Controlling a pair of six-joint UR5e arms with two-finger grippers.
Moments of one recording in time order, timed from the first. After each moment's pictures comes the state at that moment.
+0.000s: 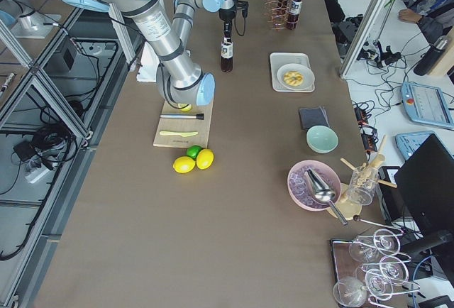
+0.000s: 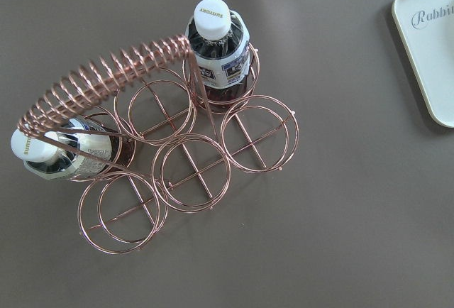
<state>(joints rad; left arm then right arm) -1.26 -1.88 -2.04 -1.30 -2.31 -0.31 0.41 -0.70 1.87 -1.94 1.78 1.32</state>
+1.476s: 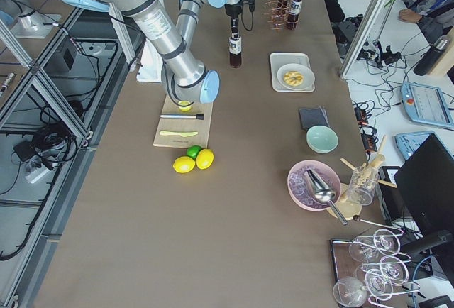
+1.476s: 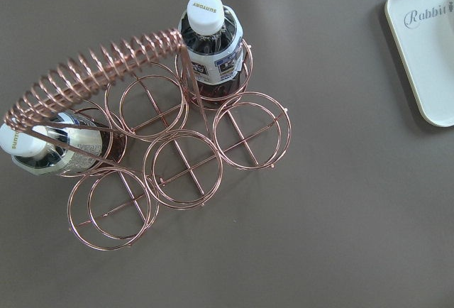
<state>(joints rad) -1.26 -1.88 -2.04 -1.30 -2.33 -0.32 0.47 -0.66 1.86 -1.95 1.79 1.25</state>
